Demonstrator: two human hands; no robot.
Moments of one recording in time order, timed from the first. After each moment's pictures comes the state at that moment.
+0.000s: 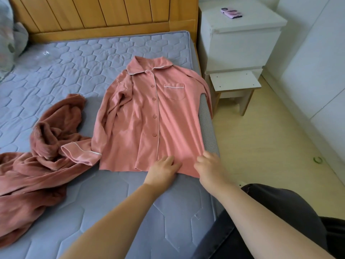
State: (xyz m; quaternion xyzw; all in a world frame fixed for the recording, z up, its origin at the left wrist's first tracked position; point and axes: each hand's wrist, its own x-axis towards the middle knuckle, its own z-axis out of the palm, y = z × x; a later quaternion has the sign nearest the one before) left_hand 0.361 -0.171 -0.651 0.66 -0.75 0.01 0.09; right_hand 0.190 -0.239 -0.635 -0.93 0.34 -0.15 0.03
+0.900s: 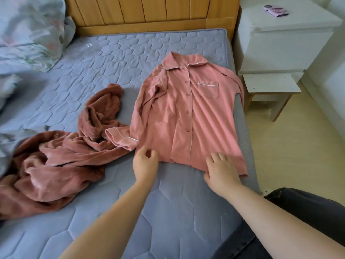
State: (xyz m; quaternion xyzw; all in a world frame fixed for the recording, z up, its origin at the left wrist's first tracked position) left_hand 0.447 -0.111 -0.634 0.85 -0.25 -0.09 0.45; right_hand 0.243 -0.208 -0.643 -0.93 0.37 -0.01 0.03
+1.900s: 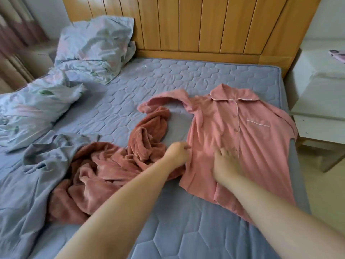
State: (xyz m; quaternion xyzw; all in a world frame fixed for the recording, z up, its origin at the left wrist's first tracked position) left_hand 0.576 -0.165 -0.567 0.86 -0.41 -0.21 0.23; right_hand 0.422 -0.252 -0.577 -0.92 0.38 0.04 0.08
